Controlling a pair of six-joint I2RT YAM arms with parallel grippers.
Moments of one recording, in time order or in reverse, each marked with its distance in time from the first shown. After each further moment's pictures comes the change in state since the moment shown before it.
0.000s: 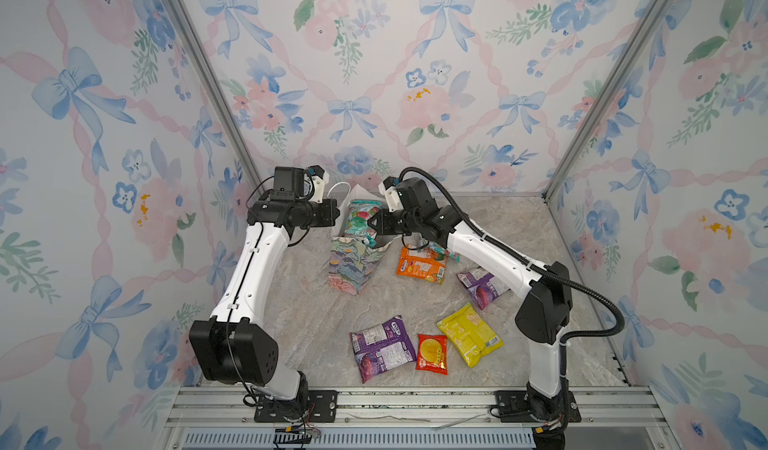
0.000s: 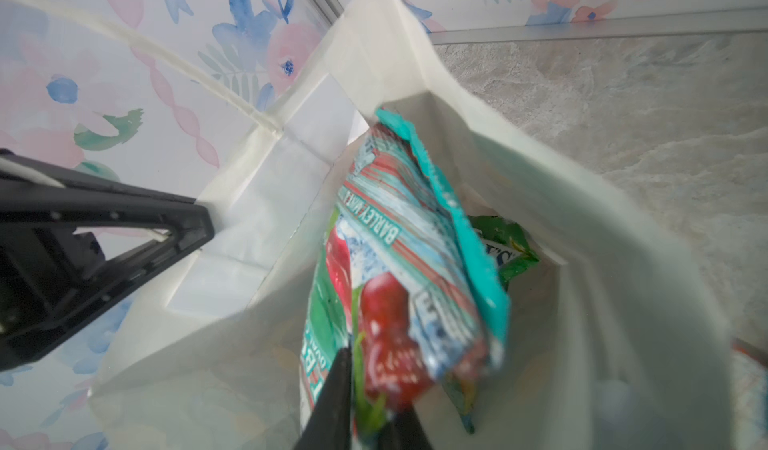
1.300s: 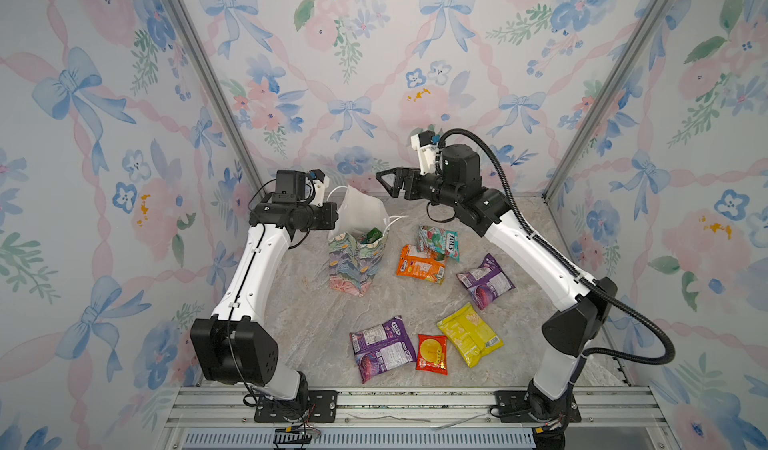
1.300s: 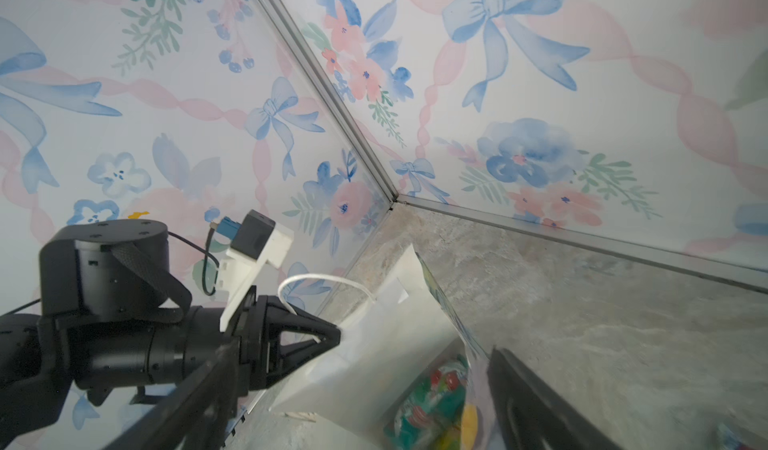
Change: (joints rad) left arm 0.000 0.000 -0.036 0.014 -0.034 0.028; right arm -0.115 -0.248 -0.053 0.127 -0.001 -0.093
